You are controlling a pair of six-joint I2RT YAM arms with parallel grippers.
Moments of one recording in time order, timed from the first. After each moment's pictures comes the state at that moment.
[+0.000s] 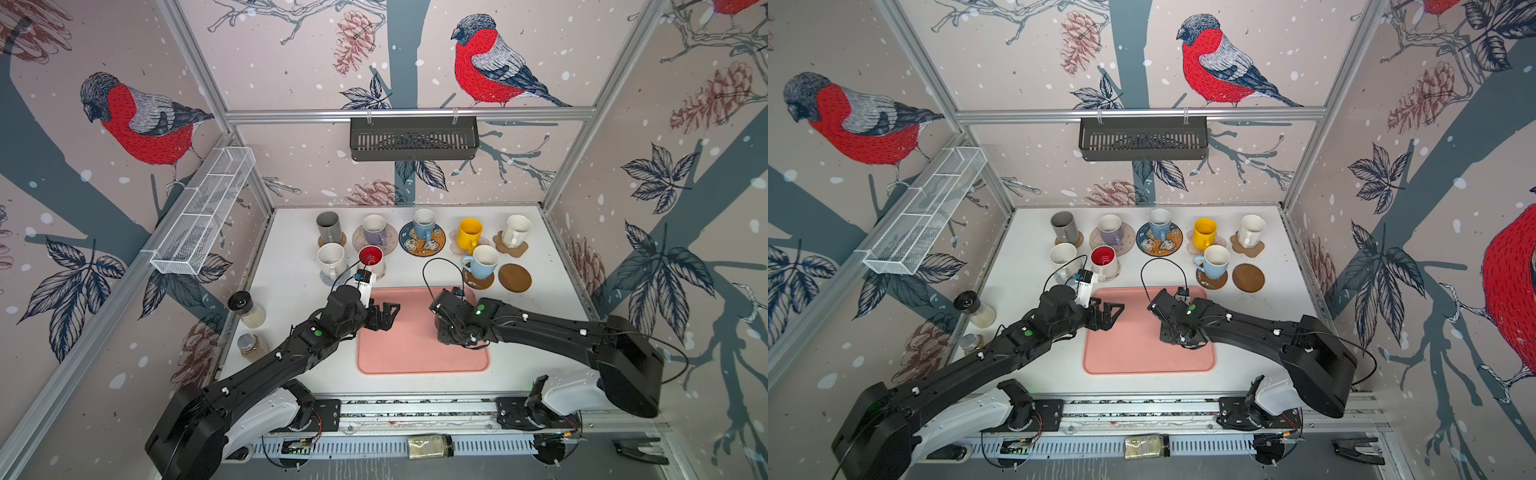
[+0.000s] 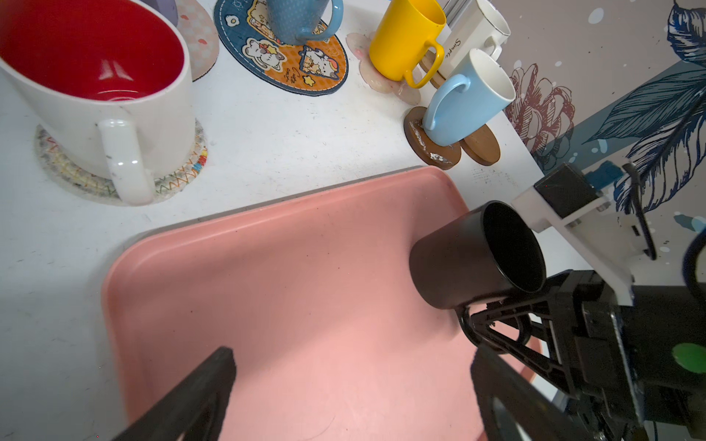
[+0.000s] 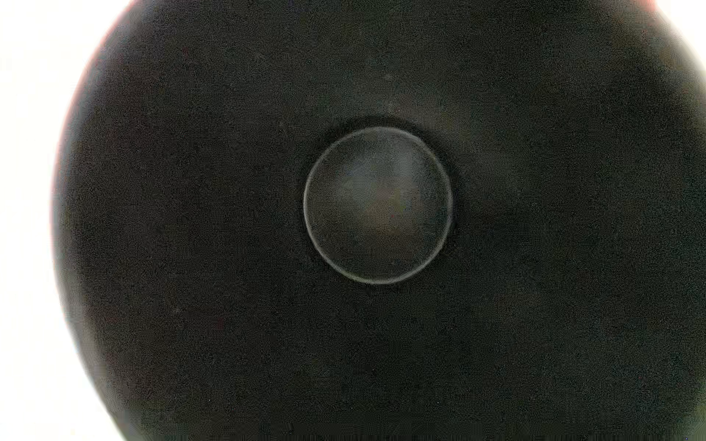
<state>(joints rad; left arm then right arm) -0.66 1.00 0.48 -0.03 0.15 -0.46 1.00 1.43 0.84 -0.70 0.15 0.98</state>
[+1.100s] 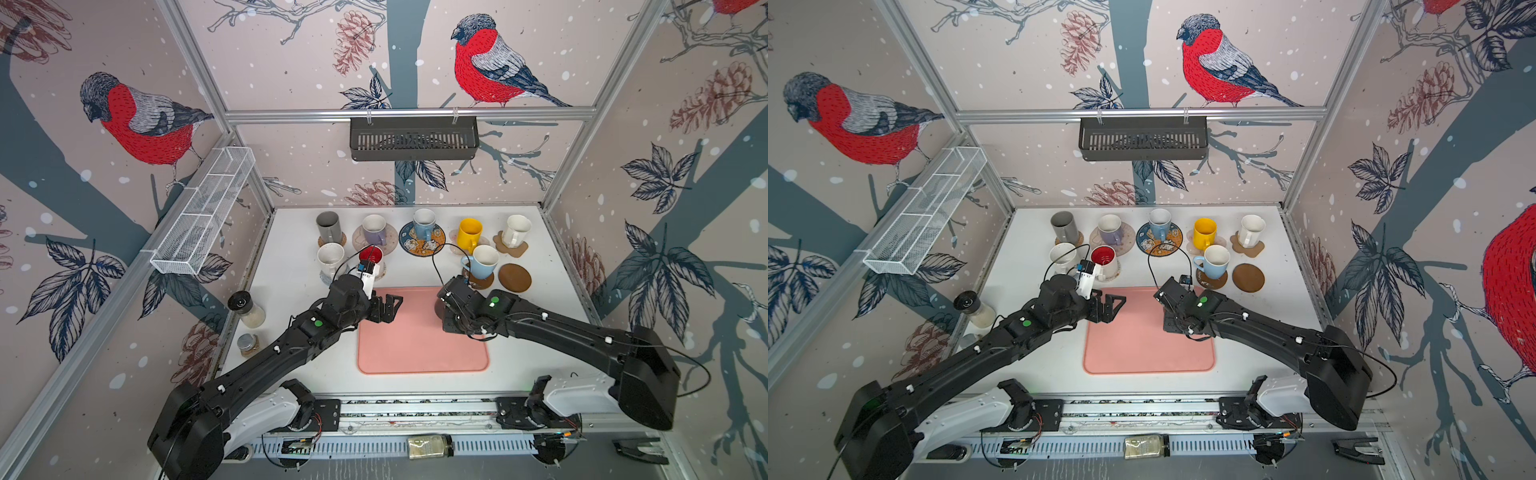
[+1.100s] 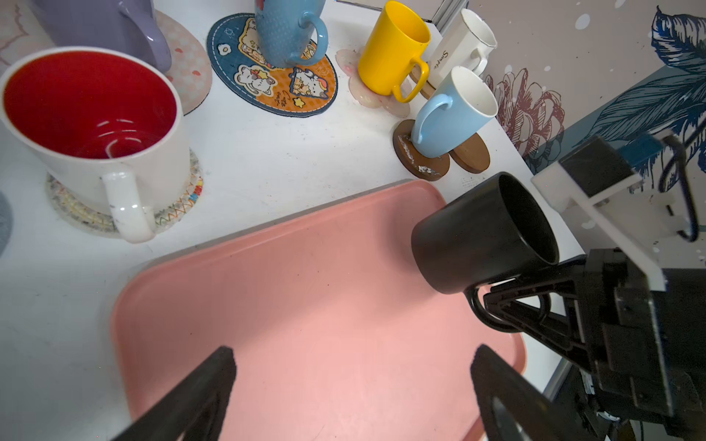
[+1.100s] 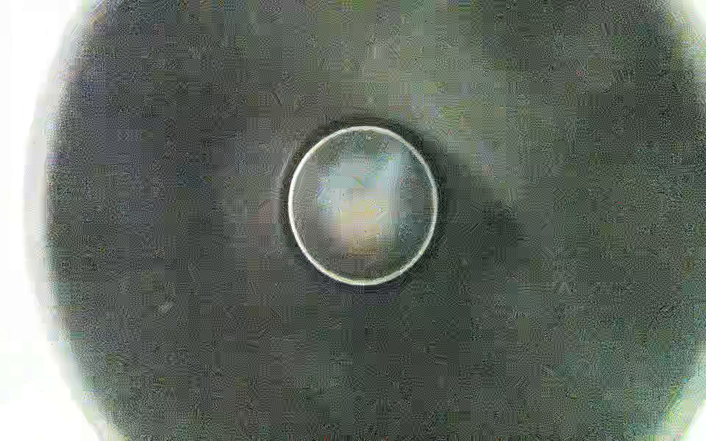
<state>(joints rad) -0.66 1.03 0.63 -0.15 0.16 -0.42 0.94 1.33 0.93 -0.77 0.16 0.88</state>
